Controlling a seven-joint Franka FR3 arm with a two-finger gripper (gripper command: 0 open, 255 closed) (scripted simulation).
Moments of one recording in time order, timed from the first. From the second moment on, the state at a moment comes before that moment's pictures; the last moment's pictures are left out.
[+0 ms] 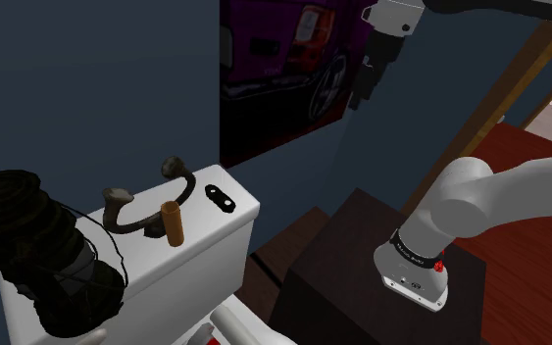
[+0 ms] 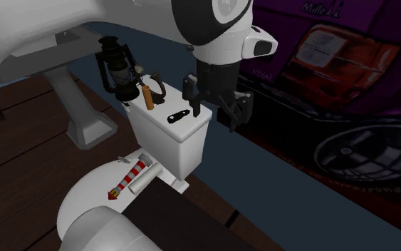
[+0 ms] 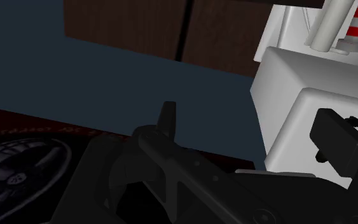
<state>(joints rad) 0.00 -0.81 0.02 -2.37 0.02 1.58 -0.05</state>
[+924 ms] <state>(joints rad) 0.06 -0.57 0.19 -2.44 0.15 1.91 0.14</state>
